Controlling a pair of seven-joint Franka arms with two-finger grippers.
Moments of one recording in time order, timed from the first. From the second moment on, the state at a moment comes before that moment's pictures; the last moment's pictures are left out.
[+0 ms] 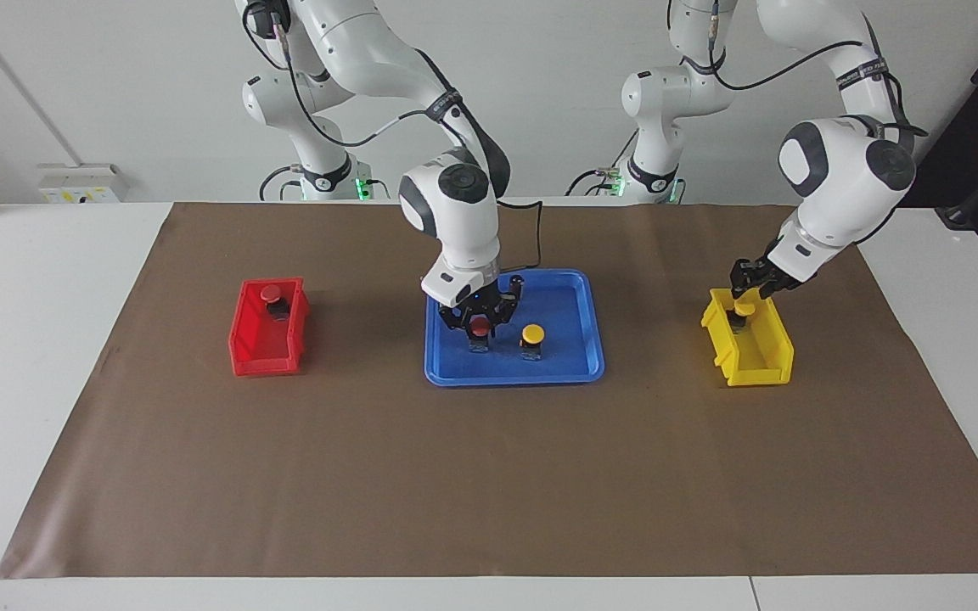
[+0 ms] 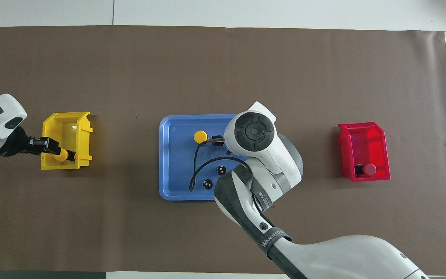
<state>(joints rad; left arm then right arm) 0.03 -0.08 -0.02 -2.09 -0.07 1.91 0.13 0.55 0.33 0.03 -1.87 -0.01 2.29 0.55</state>
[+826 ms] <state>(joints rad) -0.44 0.10 -0.09 -1.88 -0.08 2.04 -0.61 0.08 0.11 0.02 -1.82 0.02 1.89 -0.05</state>
